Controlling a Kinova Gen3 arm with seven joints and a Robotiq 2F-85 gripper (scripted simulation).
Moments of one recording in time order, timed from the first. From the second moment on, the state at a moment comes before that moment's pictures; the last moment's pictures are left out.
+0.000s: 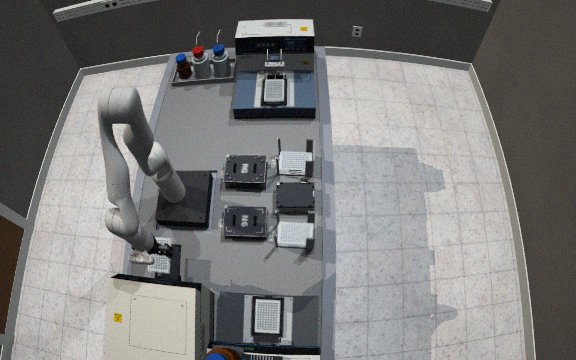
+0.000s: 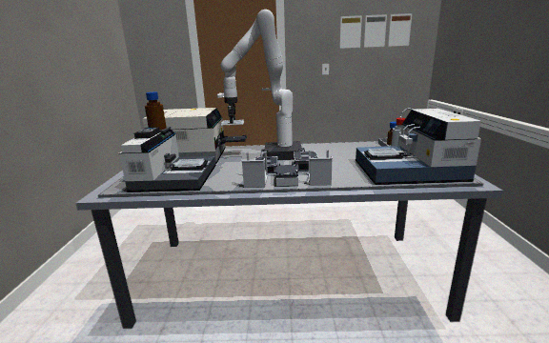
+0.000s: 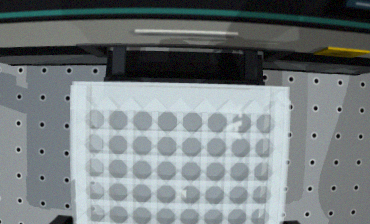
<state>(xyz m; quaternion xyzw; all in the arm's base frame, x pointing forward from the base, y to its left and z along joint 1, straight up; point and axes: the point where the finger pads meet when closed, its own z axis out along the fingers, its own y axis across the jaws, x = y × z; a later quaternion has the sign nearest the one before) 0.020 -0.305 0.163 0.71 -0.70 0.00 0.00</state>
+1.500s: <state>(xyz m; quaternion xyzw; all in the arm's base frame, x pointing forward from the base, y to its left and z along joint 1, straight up) 0.018 -0.305 0.111 0.71 -0.70 0.00 0.00</state>
